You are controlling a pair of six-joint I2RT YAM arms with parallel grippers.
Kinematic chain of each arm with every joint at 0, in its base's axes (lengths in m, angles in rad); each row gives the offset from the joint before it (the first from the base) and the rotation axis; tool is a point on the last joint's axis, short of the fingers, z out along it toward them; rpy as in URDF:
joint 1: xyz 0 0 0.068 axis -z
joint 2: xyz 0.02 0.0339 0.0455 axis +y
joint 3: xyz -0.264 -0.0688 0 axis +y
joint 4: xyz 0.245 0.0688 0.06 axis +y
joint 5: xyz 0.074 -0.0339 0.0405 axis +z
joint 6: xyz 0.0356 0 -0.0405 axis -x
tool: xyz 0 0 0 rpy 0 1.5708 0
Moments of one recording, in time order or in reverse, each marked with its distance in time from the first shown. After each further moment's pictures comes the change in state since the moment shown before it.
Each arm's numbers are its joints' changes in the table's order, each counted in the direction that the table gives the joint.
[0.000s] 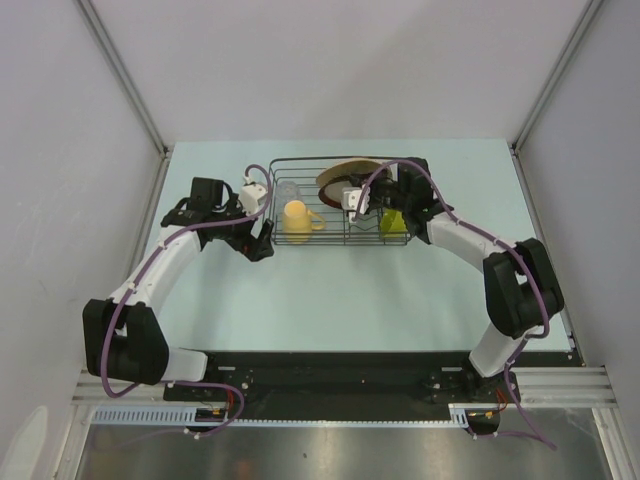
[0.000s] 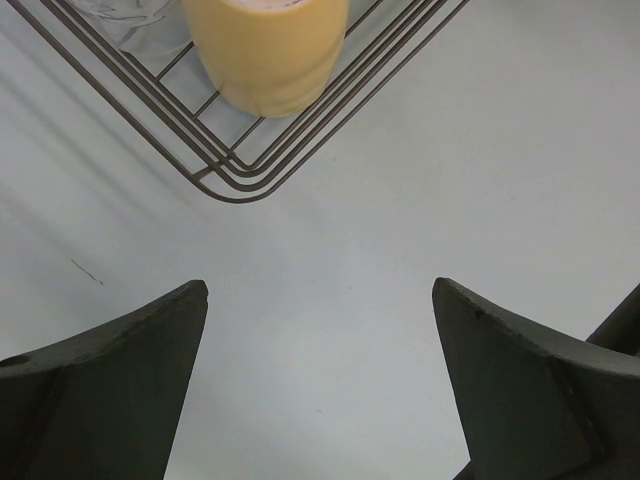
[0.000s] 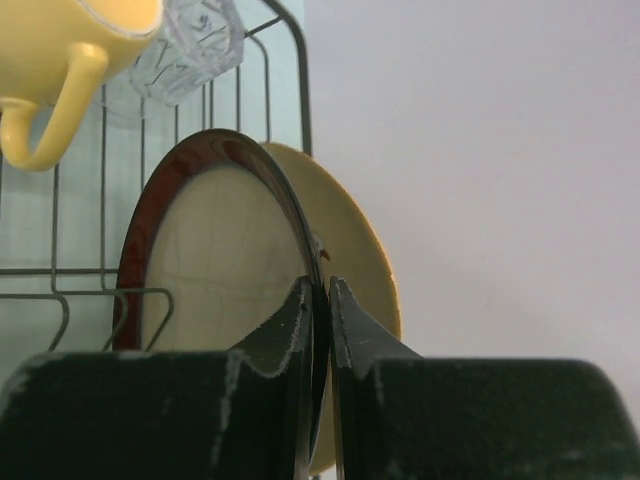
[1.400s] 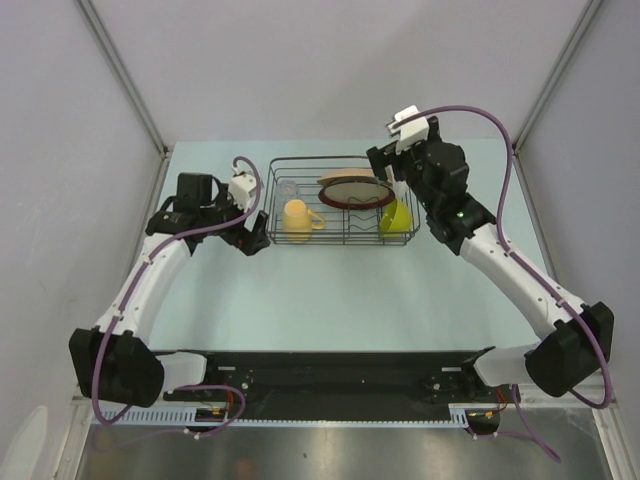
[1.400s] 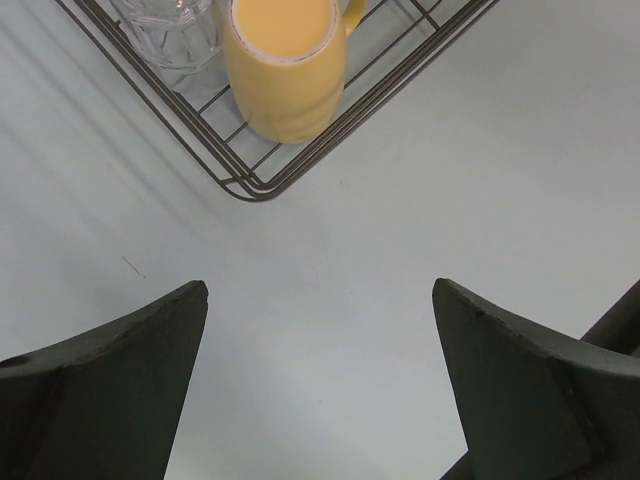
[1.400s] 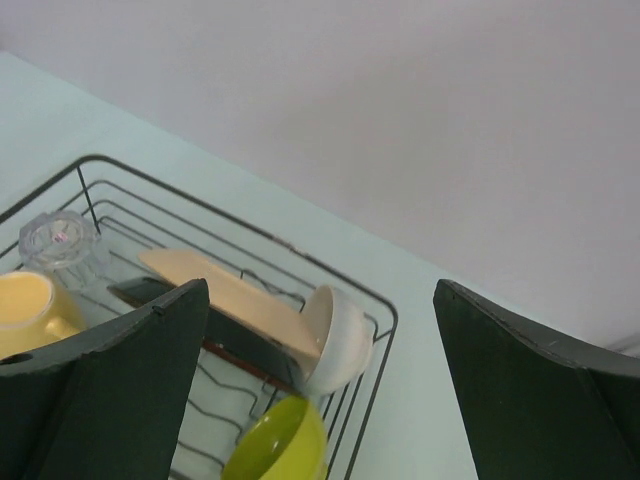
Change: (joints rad) left arm -0.002 -0.100 -0.055 0.038 0.019 0.044; right arm -0.091 -0.323 -0.121 0.190 -0.719 -0.999
